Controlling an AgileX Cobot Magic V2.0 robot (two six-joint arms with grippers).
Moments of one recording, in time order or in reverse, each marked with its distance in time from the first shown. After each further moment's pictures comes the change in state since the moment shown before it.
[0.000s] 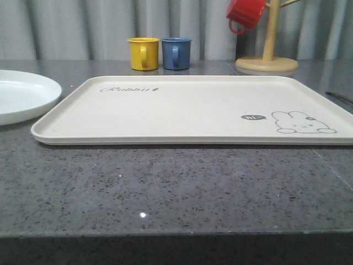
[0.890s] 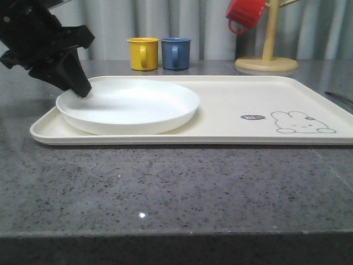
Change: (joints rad) left arm -0.487 0.200 -0.161 -0.077 -0.015 0.060; right arm 0.000 0.000 0.000 0.000 0.000 0.000
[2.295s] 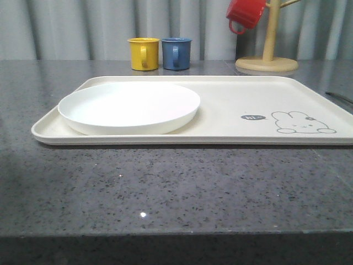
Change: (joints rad) left arm -0.516 -0.917 0.390 0.688 0.063 -0.549; right arm 0.000 0.000 0.000 0.000 -0.002 0.000
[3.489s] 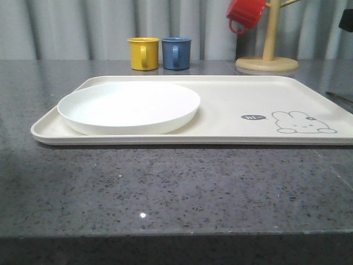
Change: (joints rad) left arm 0.000 0.021 0.005 -0.002 -0.009 -0.001; right arm 0.000 1.000 -0.672 -0.002 0.398 -0.010
